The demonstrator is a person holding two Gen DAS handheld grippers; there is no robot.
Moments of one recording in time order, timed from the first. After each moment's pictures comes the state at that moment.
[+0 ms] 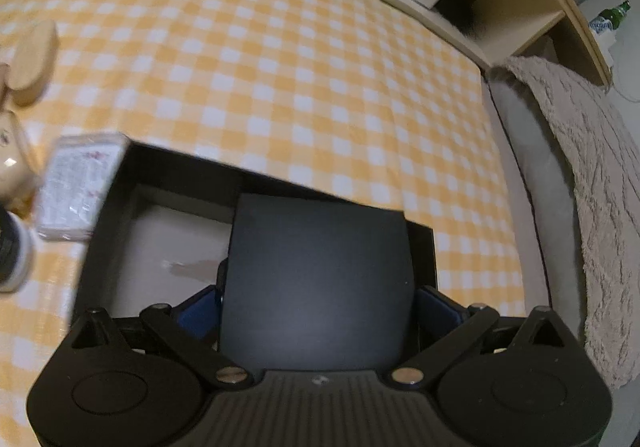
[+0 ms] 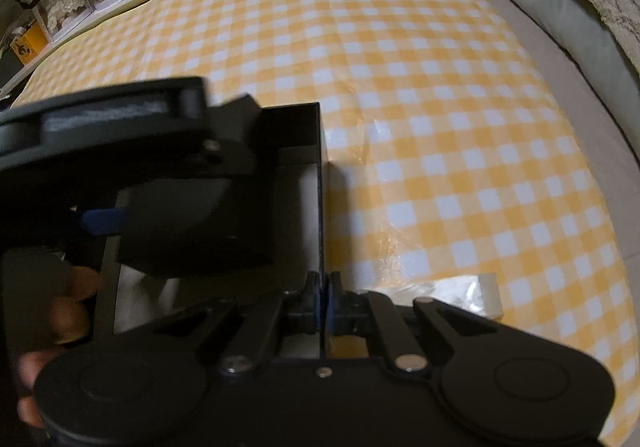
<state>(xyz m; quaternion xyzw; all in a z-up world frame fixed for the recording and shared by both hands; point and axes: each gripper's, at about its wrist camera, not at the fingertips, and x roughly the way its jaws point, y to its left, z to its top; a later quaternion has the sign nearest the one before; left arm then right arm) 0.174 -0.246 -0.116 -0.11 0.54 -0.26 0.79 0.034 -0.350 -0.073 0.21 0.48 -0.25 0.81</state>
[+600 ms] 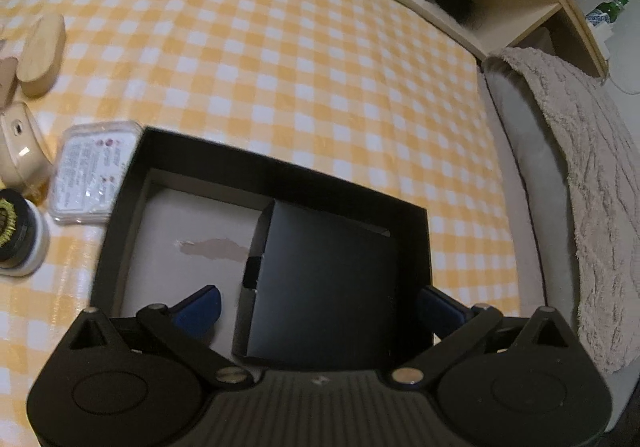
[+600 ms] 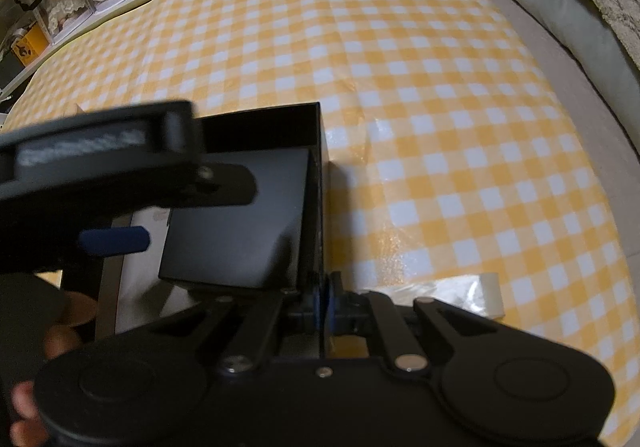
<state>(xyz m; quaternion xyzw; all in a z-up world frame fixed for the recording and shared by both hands) 0.173 -0.224 -0.099 -0.10 0.55 -0.27 0.78 0.034 -0.349 -0.075 0.21 0.48 -0.25 0.81</state>
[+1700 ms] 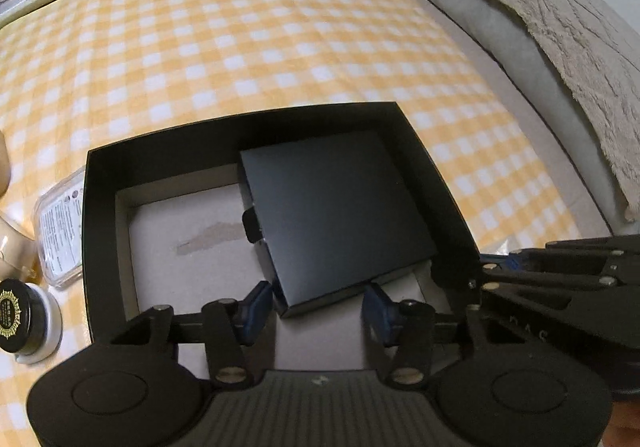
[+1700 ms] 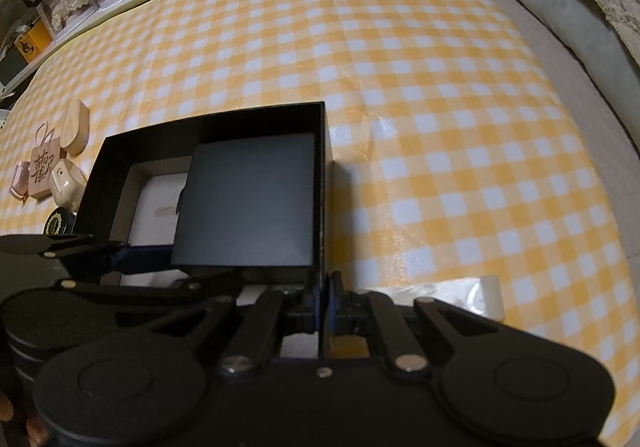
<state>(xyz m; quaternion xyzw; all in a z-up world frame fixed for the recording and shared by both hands) 0.150 -0.241 -0.115 0.12 0.51 -0.37 0.76 0.032 -0.347 -0.075 0.21 0.48 -0.25 0.81</state>
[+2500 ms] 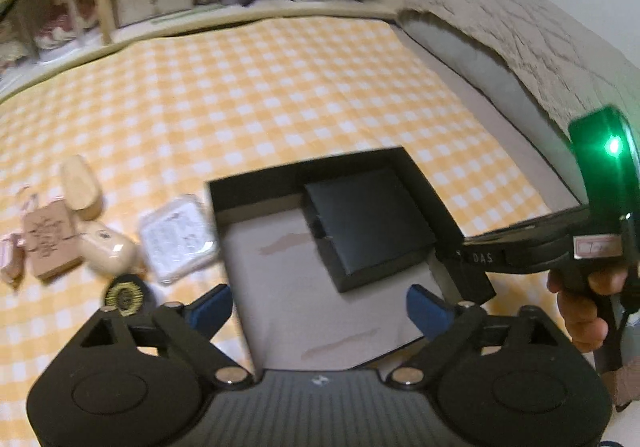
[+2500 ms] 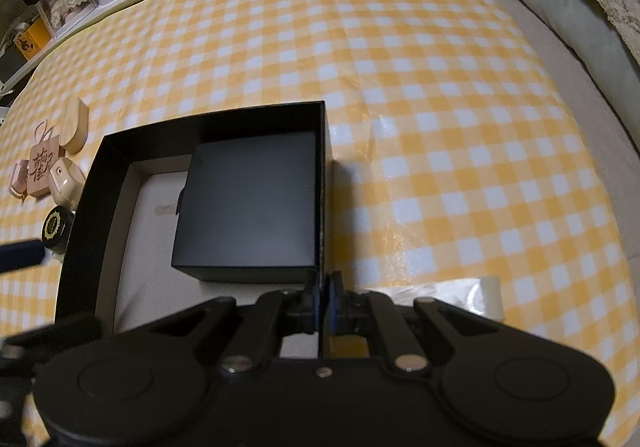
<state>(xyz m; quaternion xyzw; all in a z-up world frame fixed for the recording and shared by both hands) 0.126 -0.160 -0.044 0.13 0.44 -0.37 0.81 0.034 -0.346 -0.076 0.21 0.48 -0.25 0.81</state>
